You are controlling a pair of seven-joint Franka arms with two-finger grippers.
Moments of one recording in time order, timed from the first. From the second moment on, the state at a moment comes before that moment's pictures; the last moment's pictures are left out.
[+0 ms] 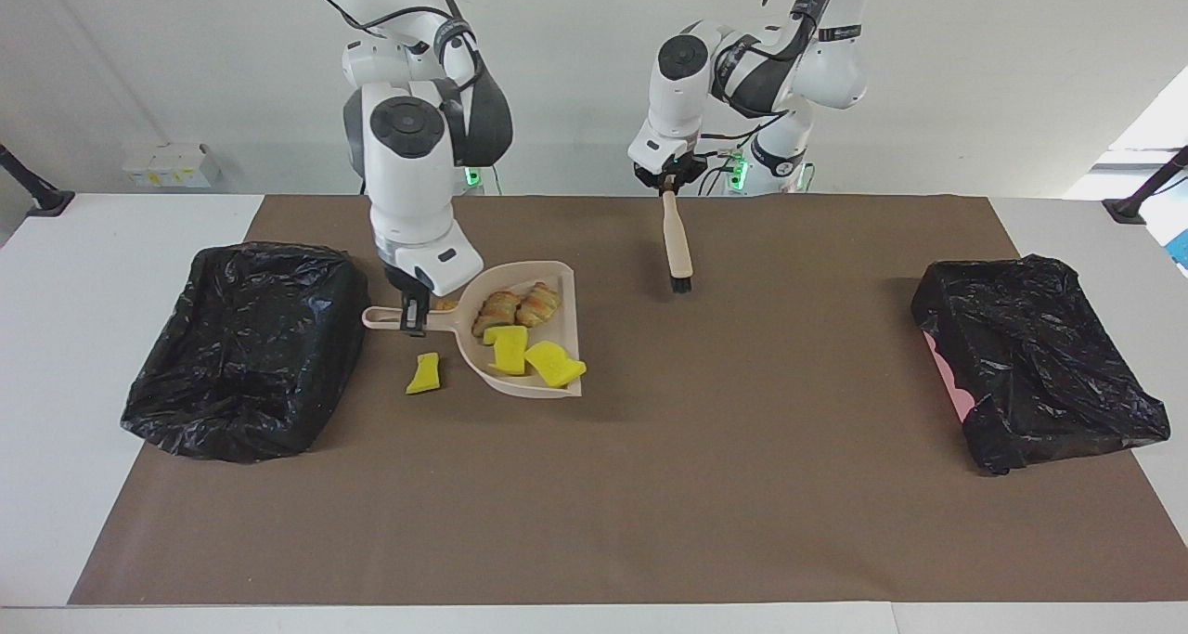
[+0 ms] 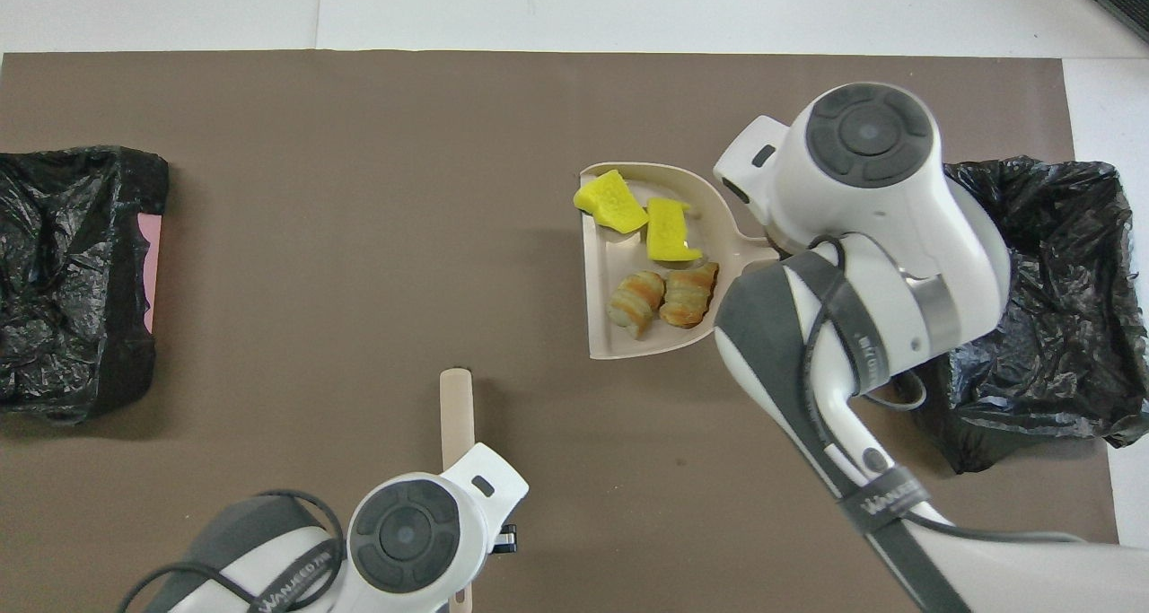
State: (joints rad) left arm -0.82 -0.30 -0.11 -2.49 -0.17 2.00 -0.82; right arm 0.19 0.23 0.02 -1.63 -0.21 1.82 -1.36
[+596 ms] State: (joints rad) left arm -0.94 -0.30 -0.11 -2.61 -0.27 2.15 -0.88; right arm -0.11 0.20 0.01 -1.63 -0.21 1.82 -1.69
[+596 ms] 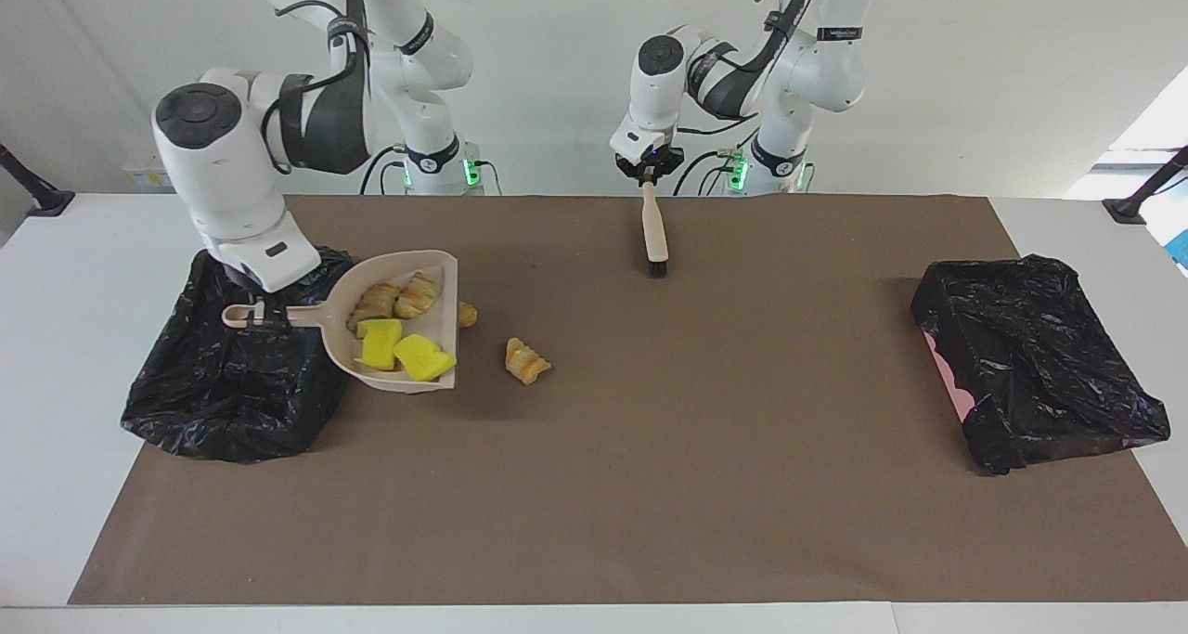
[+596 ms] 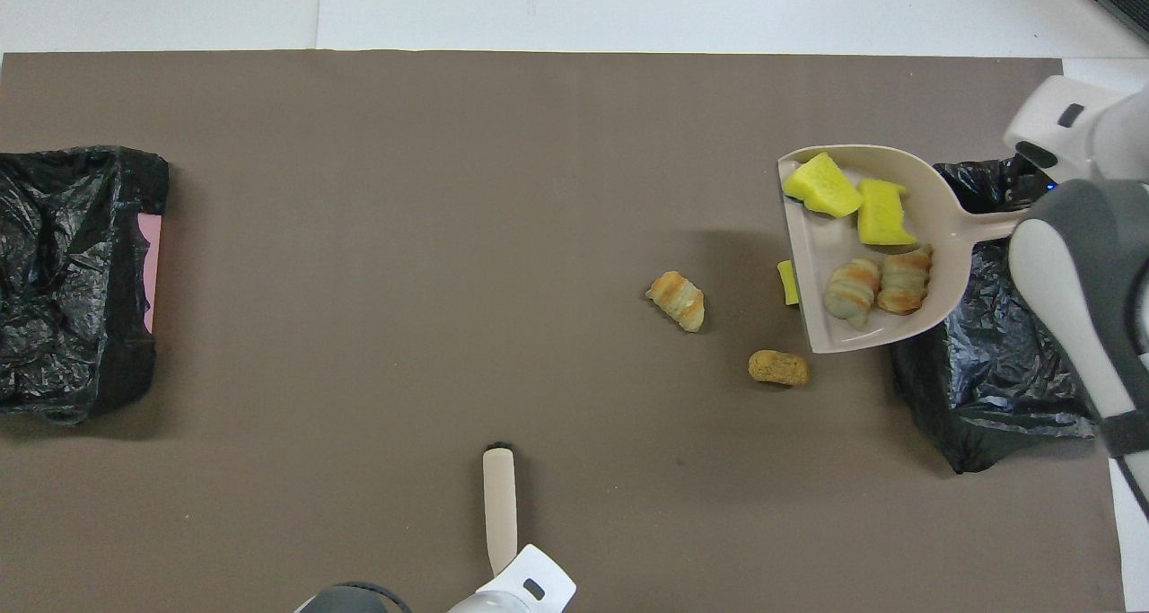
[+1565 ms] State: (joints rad) left arm -0.67 -0.14 -0.08 -2.30 -0.11 2.10 -0.57; right arm -0.33 0.03 0.01 -1.95 -0.86 2.15 -1.56
